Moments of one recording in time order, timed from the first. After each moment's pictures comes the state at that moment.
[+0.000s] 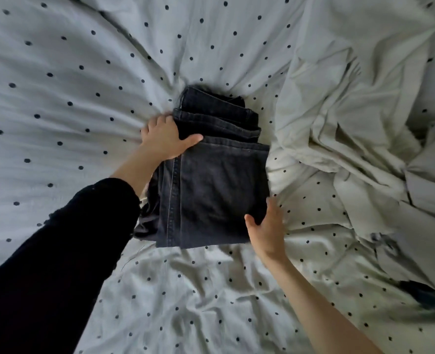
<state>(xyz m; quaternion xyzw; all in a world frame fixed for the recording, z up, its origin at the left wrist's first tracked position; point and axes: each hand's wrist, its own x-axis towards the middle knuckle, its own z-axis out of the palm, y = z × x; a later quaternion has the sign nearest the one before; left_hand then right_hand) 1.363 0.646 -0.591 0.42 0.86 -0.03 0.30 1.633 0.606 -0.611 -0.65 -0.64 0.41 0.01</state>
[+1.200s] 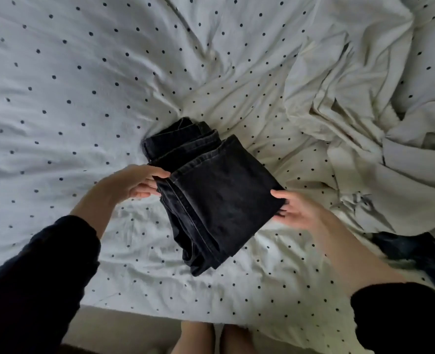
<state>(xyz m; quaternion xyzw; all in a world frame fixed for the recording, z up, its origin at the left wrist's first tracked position) 1.403 0.443 -0.506 -0.01 0.77 0.22 0.60 1.702 0.611 -0.540 -0.64 -0.16 0.75 -0.06</state>
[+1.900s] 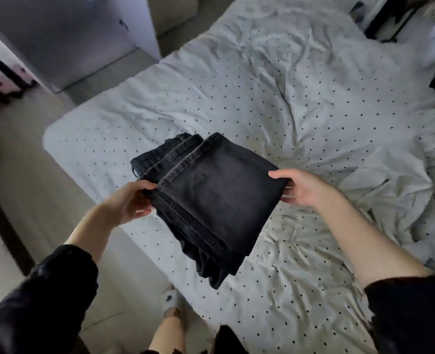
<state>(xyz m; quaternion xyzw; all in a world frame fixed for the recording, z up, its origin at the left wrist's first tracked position) 1.422 0.203 -0.338 -0.22 0.66 0.58 0.43 1.532 0.541 -0.309 -0.45 -0.57 0.66 -0.19</state>
